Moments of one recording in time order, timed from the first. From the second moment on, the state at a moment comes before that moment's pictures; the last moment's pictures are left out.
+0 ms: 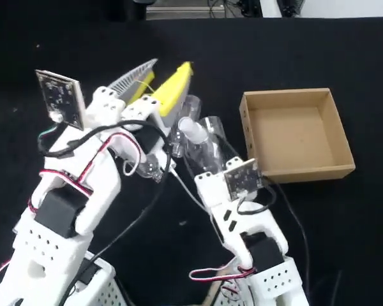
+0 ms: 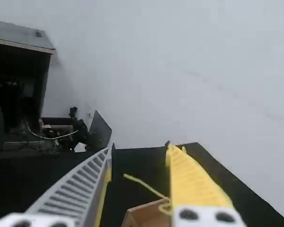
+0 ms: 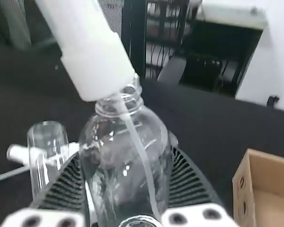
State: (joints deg) left arm 21.9 -56.8 32.1 29.2 15.4; right arm -20.7 -101.8 96.8 26.7 4.8
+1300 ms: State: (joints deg) left arm -3.8 -56.7 81.0 11.0 15.8; right arm 10.7 -102.0 77.1 45.1 3.7
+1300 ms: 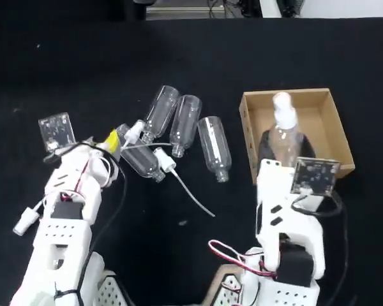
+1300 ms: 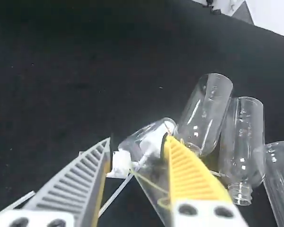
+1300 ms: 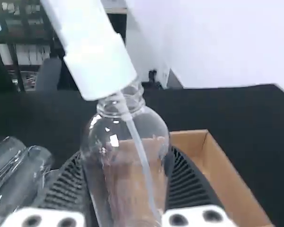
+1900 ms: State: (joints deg) left arm -3.5 -56.7 87.1 1.5 15.8; right arm 11.9 -72.7 59.1 20.6 3.7
